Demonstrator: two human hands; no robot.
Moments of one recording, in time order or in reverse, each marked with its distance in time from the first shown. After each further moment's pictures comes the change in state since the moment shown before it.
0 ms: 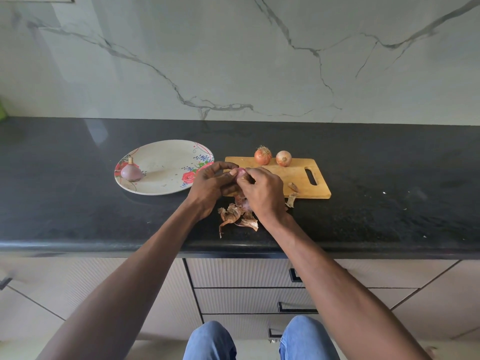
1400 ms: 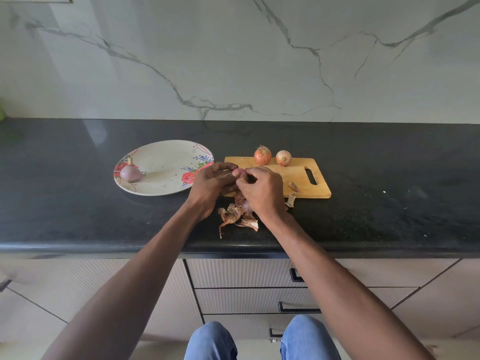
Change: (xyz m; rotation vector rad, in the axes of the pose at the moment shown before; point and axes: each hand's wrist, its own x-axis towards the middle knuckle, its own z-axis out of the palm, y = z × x) left_hand 0.000 -0.001 0.003 0.062 0.070 0.003; right_hand 0.002 0.000 0.004 0.074 -0.052 0.134
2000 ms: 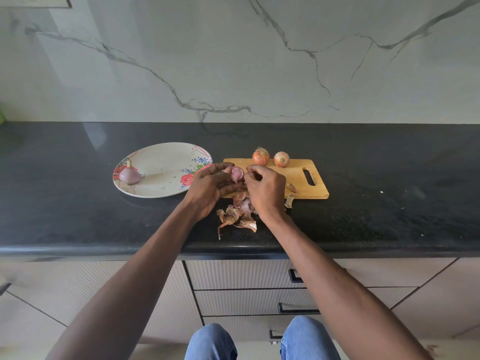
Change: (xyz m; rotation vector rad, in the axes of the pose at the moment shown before) left_hand 0.005 0.002 -0.002 -0.159 0.003 -0.088; right_hand 0.003 0.000 -0.005 0.107 0.059 0.139
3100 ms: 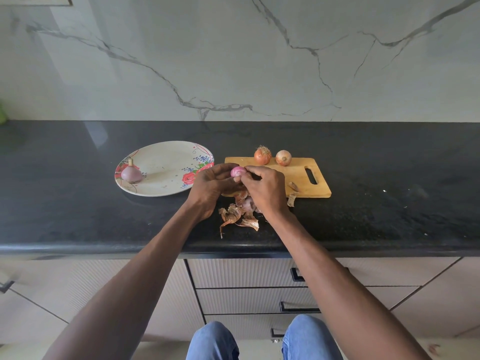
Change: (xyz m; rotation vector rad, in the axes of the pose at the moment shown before) left_hand -0.010 0.000 0.000 0.176 -0.083 0.103; right_hand -0.001 -0.003 -0.008 0.113 -0.163 -0.022
